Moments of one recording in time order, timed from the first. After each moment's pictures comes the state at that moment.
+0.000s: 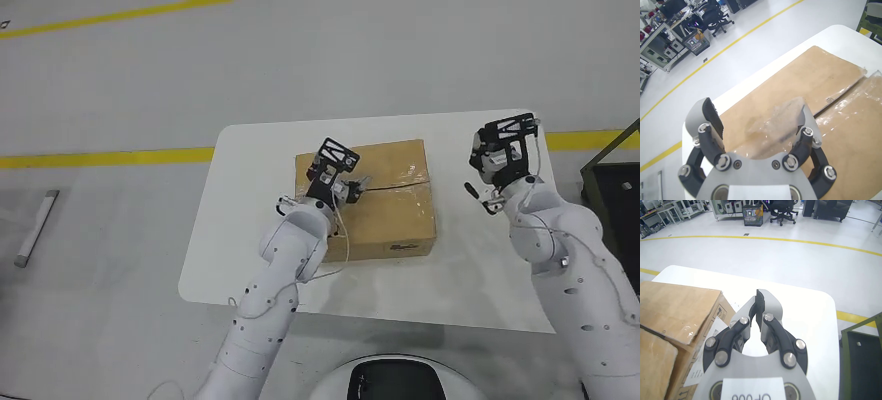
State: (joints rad) left arm 0.84 -1.48 -1.05 -1.49 1.62 -0.15 -0.46; right arm -1.07 -1.26 1.50 -1.63 -1.22 -0.03 0.40
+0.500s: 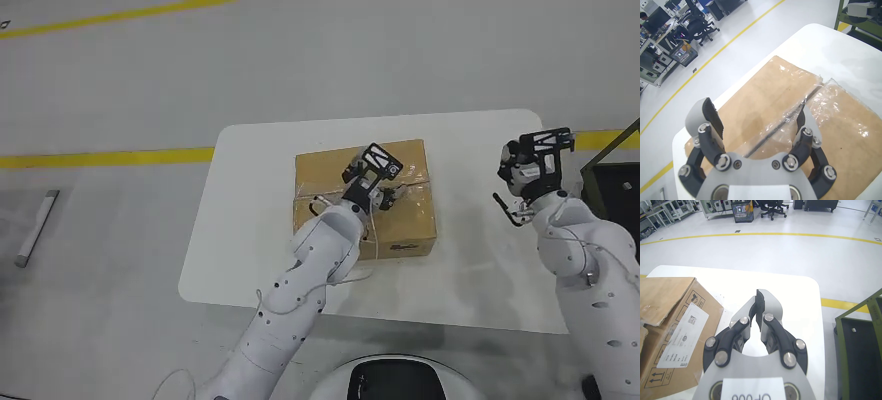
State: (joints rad) left arm 0.77 -1.52 -0.90 -1.40 1.62 -0.12 -0.45; right arm -1.17 -1.24 1.62 -1.64 -1.17 -0.08 0.37
